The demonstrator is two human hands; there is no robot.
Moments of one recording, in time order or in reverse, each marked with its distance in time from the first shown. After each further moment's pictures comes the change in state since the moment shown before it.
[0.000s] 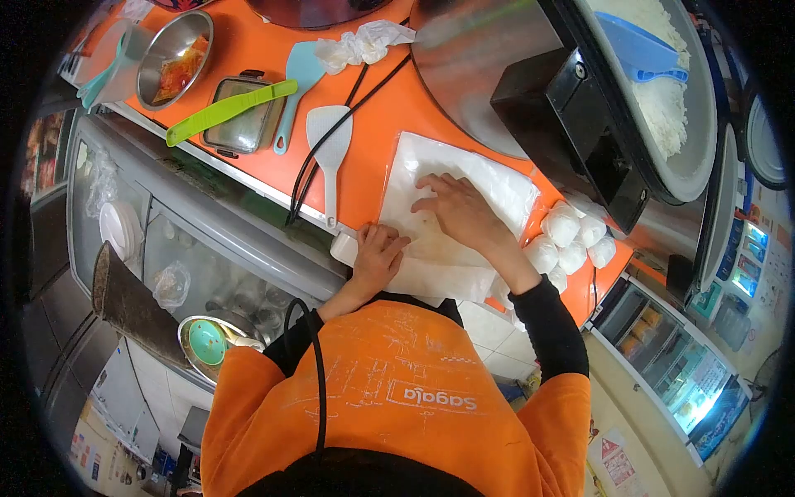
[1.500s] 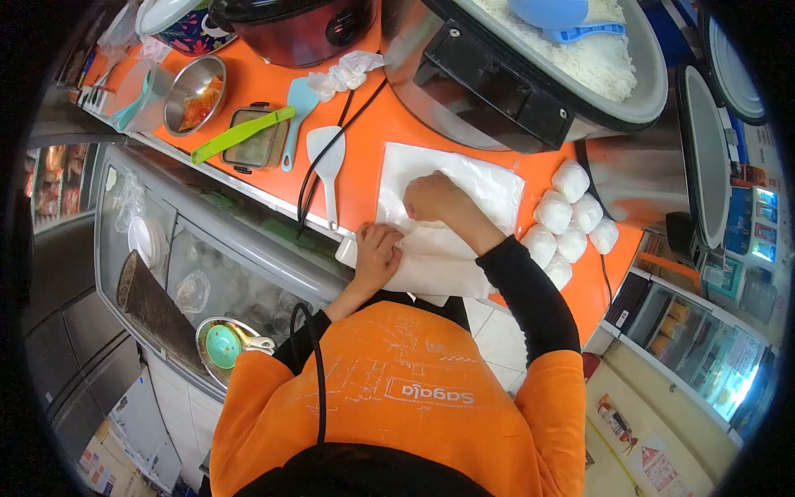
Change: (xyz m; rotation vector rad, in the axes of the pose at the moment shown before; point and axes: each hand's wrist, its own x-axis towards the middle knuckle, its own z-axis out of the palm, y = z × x) left_hand 0.004 0.004 -0.003 0.036 0.023 0.093; right_hand 0.029 0.010 0.010 -0.117 -0.302 0.046
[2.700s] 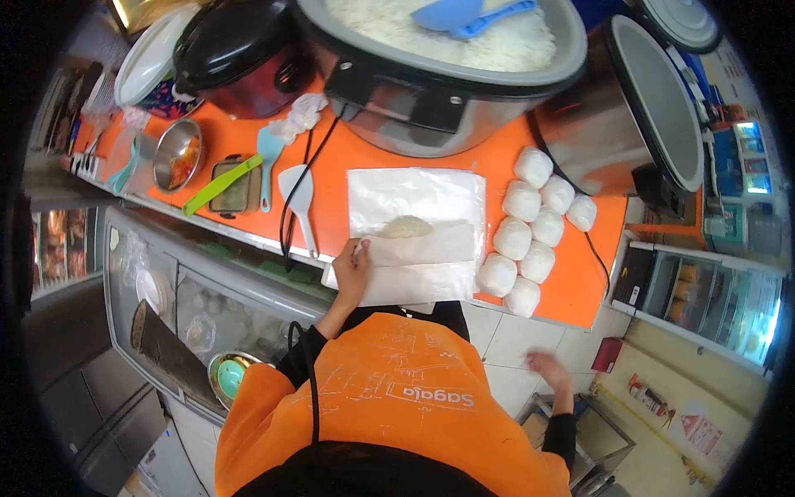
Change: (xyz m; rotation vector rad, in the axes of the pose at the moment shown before) left_hand 0.014 0.008 0.001 -0.220 0.062 -0.462; right_hand -0.389 -0.026 0.318 2.178 0.558 0.703
